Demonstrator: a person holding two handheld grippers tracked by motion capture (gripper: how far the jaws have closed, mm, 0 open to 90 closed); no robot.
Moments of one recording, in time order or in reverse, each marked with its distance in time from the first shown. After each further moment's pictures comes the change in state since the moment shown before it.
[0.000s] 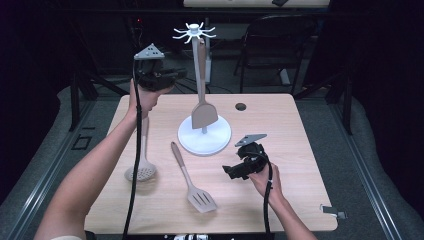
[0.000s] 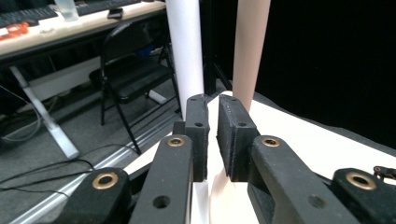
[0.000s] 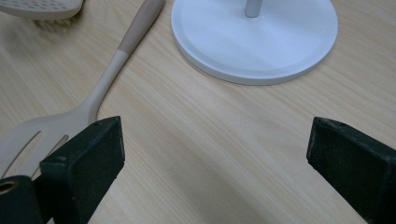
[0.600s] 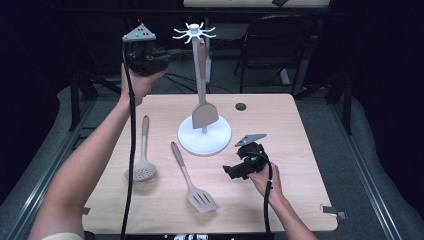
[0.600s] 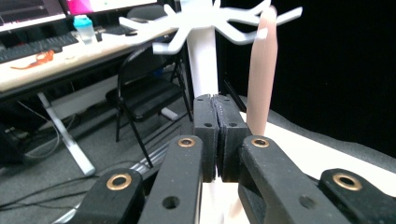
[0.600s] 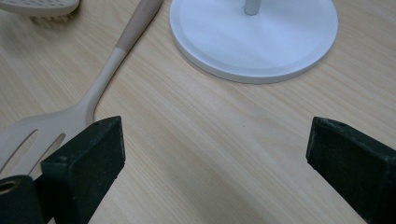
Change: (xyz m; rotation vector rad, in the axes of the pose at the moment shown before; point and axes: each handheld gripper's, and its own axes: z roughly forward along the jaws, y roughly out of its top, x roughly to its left) left arm 0.006 0.040 -0.022 -0.062 0.046 0.040; right arm -0.001 0.000 0.001 0.011 -0.004 -0.009
